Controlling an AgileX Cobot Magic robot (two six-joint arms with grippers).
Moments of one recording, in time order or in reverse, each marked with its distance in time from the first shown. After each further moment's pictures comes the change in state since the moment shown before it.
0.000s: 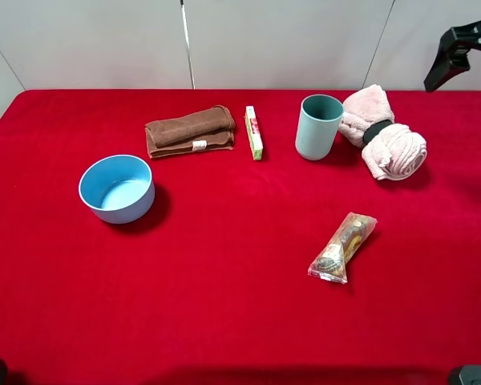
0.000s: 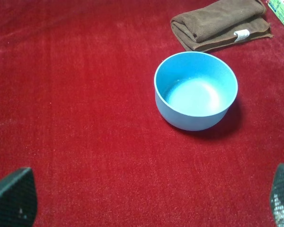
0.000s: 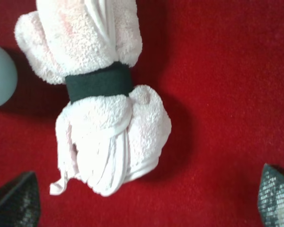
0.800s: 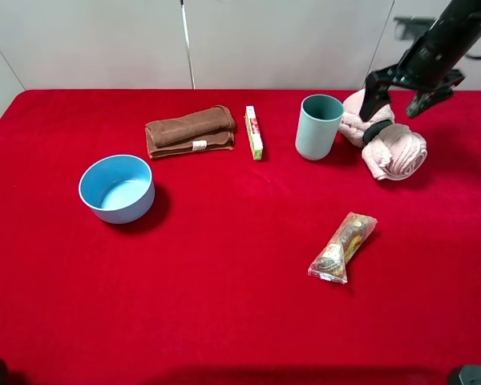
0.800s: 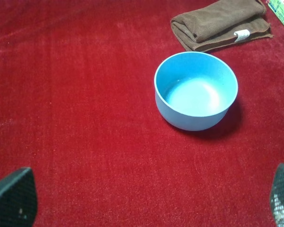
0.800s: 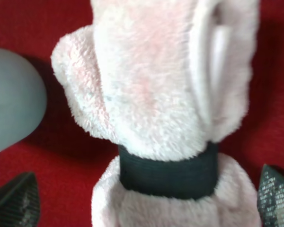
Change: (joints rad) left arm 0.000 0.000 0.000 0.001 0.000 0.000; right arm 0.129 0.345 -0.185 0.041 0.006 -0.067
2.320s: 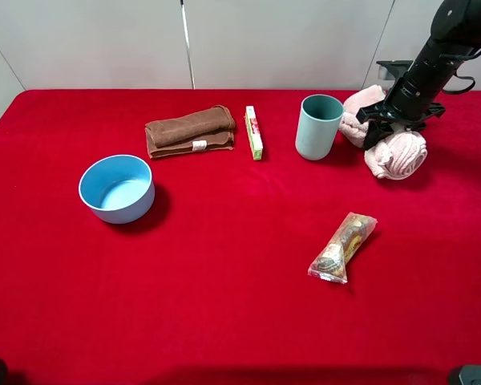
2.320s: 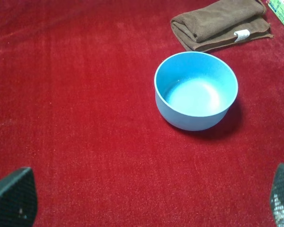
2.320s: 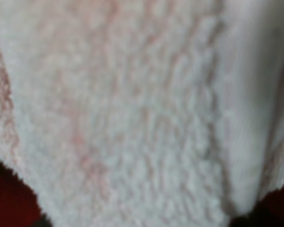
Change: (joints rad) left arm 0.000 0.000 0.000 0.000 0.000 0.000; right arm 0.001 0.146 -0.001 -0.039 -0.040 0.012
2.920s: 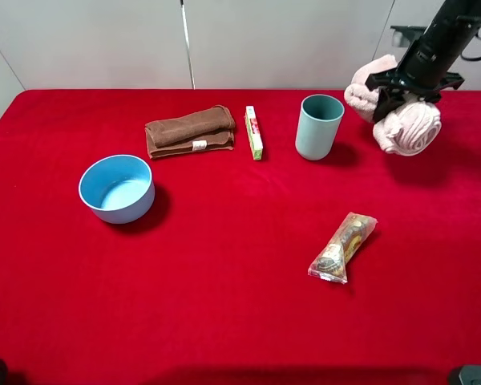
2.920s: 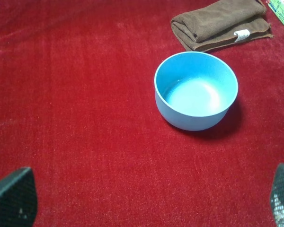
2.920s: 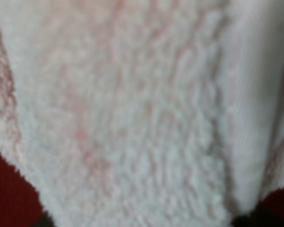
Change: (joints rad) left arm 0.000 0.000 0.000 0.000 0.000 0.000; right arm 0.000 -0.076 -0.121 -0.019 0.165 0.070
